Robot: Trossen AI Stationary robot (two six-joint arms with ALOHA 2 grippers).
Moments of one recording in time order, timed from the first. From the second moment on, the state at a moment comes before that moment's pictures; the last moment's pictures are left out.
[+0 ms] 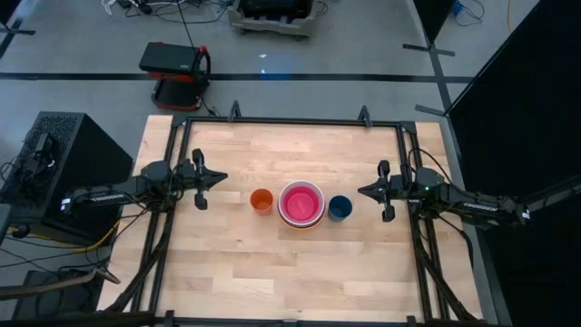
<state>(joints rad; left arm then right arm) 0.20 0.01 0.01 0.03 0.00 0.04 -0.21 0.11 0.01 0.06 -0.21 -0.06</state>
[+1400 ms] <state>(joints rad) 0.20 0.01 0.01 0.03 0.00 0.04 -0.21 0.11 0.01 0.06 -0.21 -0.06</state>
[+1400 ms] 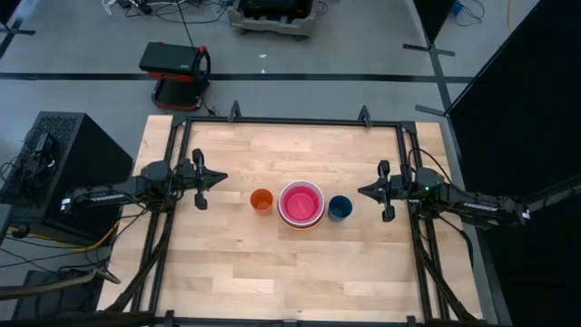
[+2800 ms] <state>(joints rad) 0.20 0.01 0.01 0.03 0.00 0.04 -0.21 0.11 0.01 0.06 -0.21 -0.06</state>
